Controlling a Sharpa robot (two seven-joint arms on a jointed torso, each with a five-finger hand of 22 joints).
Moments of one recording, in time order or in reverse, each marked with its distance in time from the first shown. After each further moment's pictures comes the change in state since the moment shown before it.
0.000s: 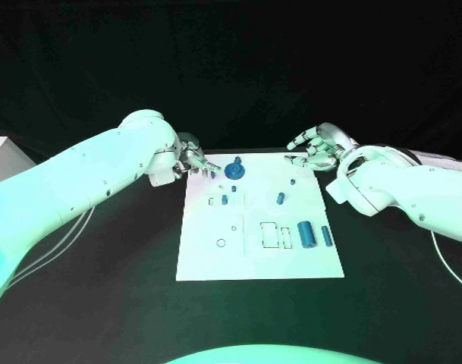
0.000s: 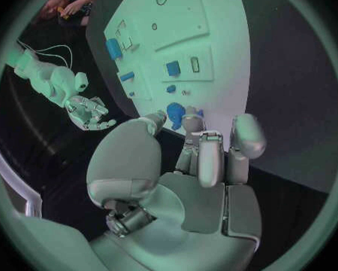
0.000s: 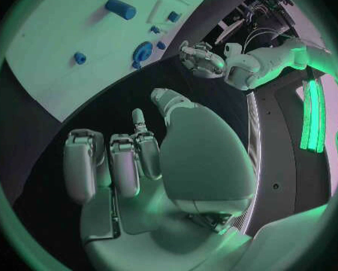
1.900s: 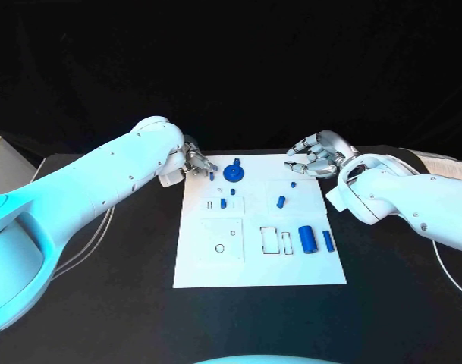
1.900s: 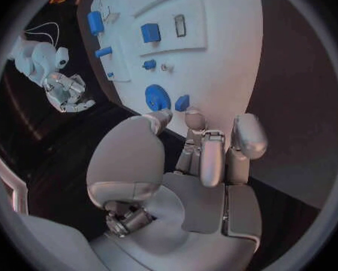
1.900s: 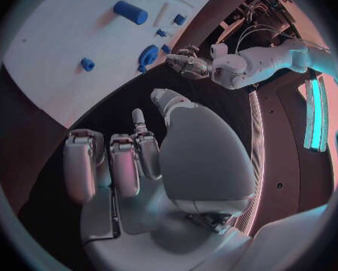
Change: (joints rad) left arm 0.028 0.138 -0.021 -0.268 0.030 -0.066 0.024; left_hand 0.072 -0.011 0.085 -0.001 0.000 0.021 0.003 -0.041 -0.057 -0.015 0.005 -0.010 -0.028 0.001 0.009 0.006 0.000 0.000 0.010 0.016 0.004 0.020; right arm 0.003 0.009 0.006 0.010 0.001 -0.007 0.000; right_hand 0.000 0.000 0.003 0.003 0.006 0.000 0.000 0.000 0.000 0.000 0.000 0.000 0.000 0.000 0.000 0.000 0.000 0.000 0.000 0.000 0.000 0.000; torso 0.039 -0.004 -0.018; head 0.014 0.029
